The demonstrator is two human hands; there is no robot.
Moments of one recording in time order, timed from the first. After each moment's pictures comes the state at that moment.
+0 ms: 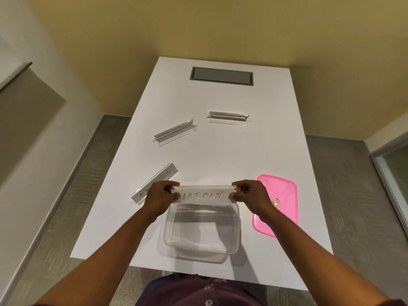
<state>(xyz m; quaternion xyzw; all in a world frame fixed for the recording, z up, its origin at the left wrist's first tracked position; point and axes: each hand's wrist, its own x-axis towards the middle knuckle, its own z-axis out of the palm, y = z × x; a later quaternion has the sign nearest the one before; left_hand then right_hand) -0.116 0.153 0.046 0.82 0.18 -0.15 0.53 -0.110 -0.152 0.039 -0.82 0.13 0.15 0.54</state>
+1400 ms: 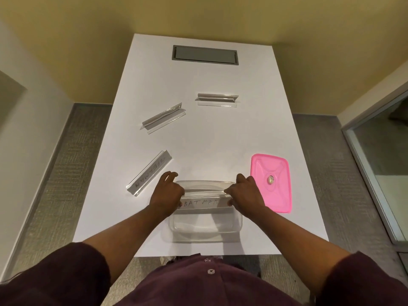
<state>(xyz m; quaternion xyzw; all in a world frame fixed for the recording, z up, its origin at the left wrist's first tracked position) -0.124 0.155 0.009 0.96 -0.23 -0.17 -0.02 -0.152 -0.116 0.008 -0.98 -0.15 0.15 -0.04</state>
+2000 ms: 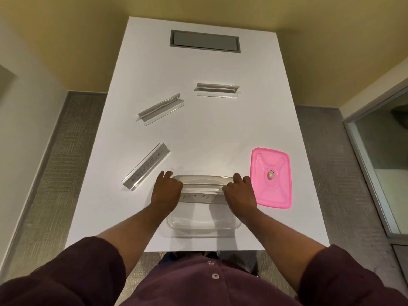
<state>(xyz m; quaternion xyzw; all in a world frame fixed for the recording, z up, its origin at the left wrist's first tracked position) -0.120 0.148 -0.029 0.97 -0.18 -0.18 -0.06 -0.163 -0.092 -0.006 -0.97 -0.09 0.16 -0.13</state>
